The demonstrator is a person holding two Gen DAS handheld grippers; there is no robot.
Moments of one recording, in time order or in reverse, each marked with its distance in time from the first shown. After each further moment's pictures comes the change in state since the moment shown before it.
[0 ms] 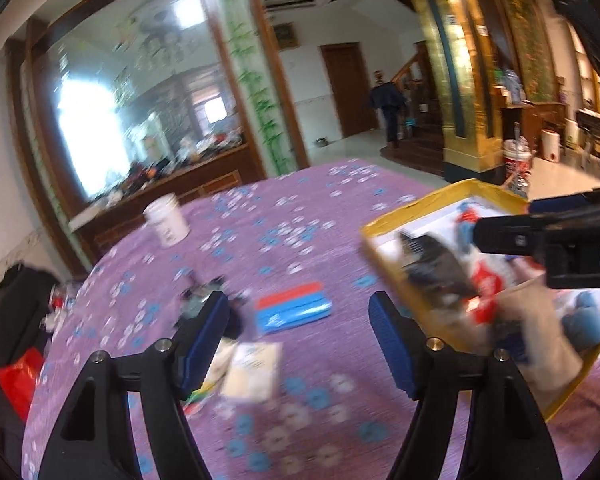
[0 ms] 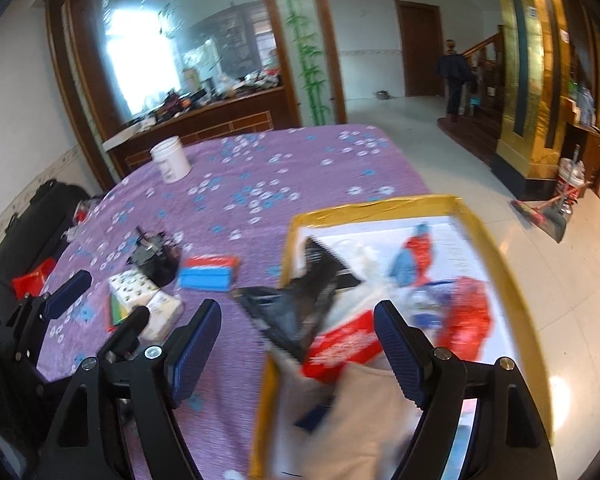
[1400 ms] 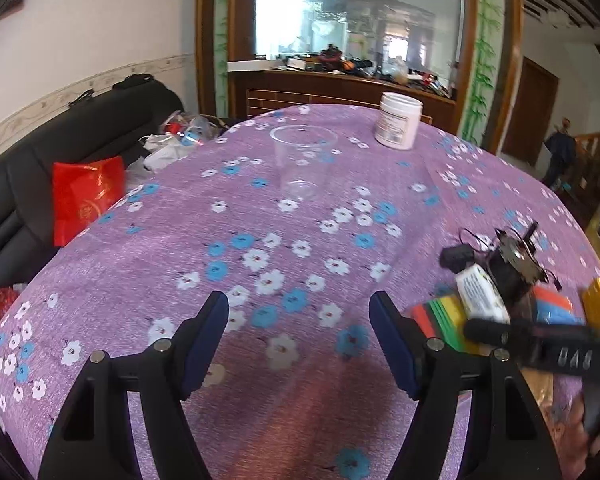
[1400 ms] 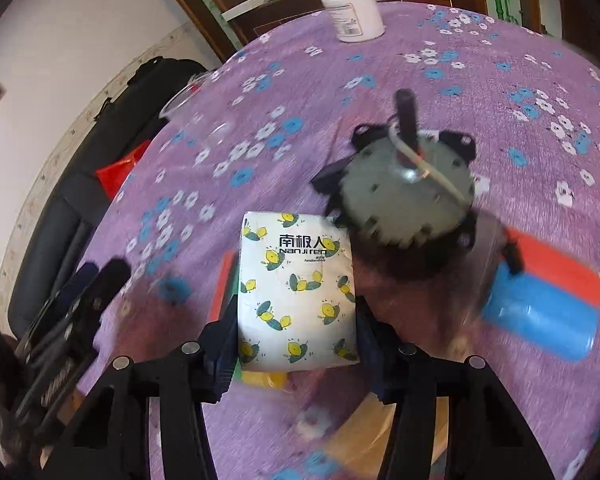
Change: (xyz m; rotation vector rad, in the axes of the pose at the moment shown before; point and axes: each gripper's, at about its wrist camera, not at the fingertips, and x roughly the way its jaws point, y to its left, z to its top) left arm 0.044 0.239 -0.101 -0.608 0.237 0.361; right arm 0.209 0.213 0.000 -0.223 0.428 0.455
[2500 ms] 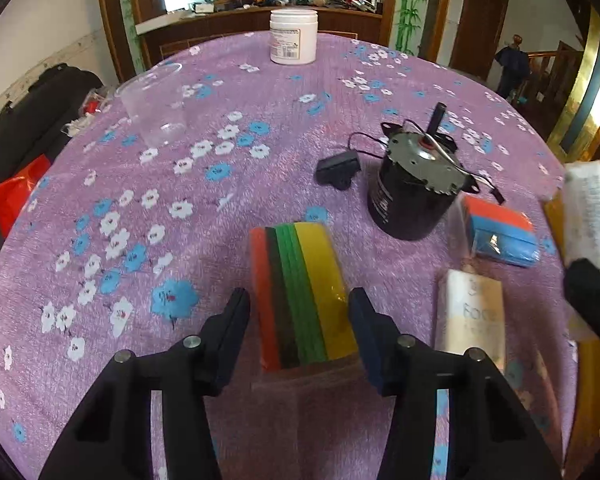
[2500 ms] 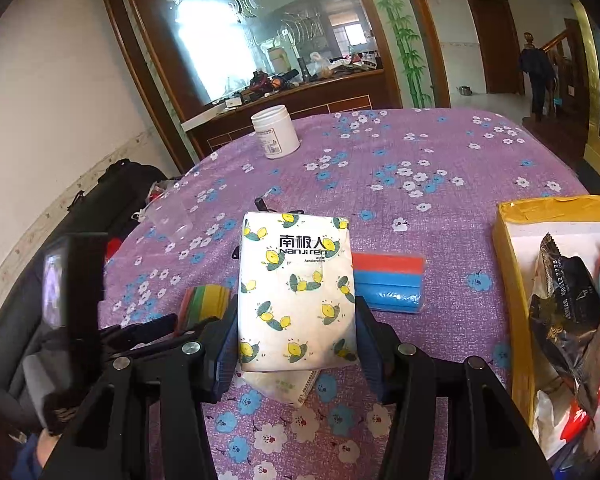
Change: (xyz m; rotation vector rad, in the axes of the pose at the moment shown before) left arm 0.027 -0.102 -0.021 0.223 0.254 -0.140; right arm -0.117 -0.027 -0.077 0.097 -0.435 -0.179
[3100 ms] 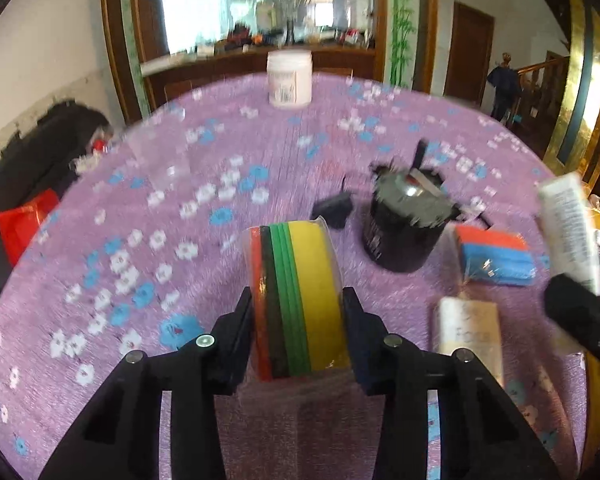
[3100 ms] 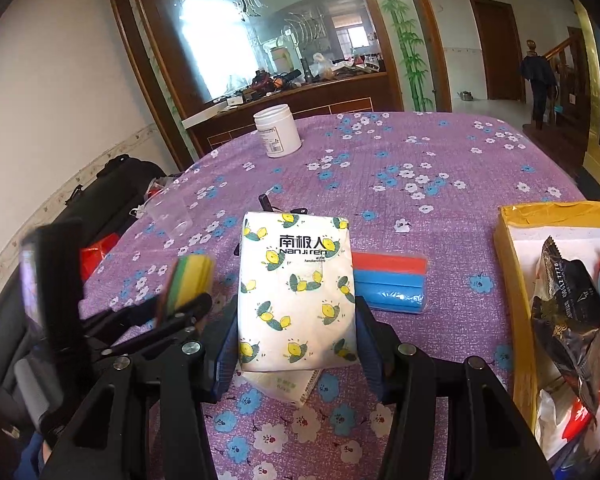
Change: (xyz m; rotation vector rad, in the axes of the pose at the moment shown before) left arm -0.019 -0.008 -0.002 0.042 -0.183 0.018; right arm 0.003 0.008 -0.003 -0.028 -0.001 -0.019
